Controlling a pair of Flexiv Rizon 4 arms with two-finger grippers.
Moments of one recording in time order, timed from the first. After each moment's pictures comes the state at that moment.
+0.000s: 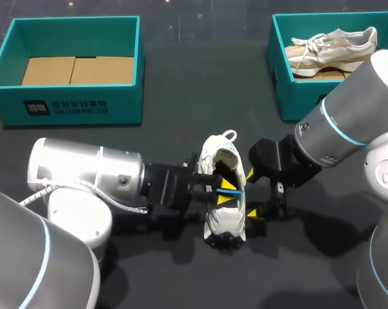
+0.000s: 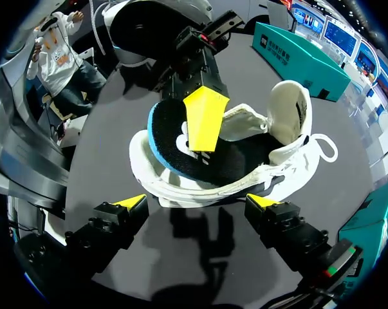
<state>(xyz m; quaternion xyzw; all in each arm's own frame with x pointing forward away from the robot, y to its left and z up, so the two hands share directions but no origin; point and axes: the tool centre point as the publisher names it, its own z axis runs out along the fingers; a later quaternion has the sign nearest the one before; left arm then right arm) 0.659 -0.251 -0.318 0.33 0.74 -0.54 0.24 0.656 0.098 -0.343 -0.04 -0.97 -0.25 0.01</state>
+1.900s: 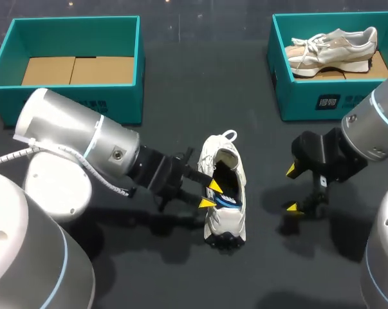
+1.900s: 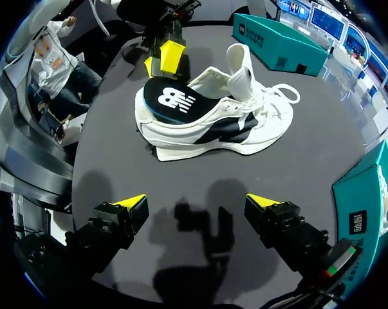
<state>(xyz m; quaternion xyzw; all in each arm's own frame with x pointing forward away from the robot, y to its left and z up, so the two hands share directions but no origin) 0.643 -0.215 -0.312 0.37 0.80 -0.46 0.13 0.655 0.014 -0.328 -0.08 -0.97 -0.23 0.01</state>
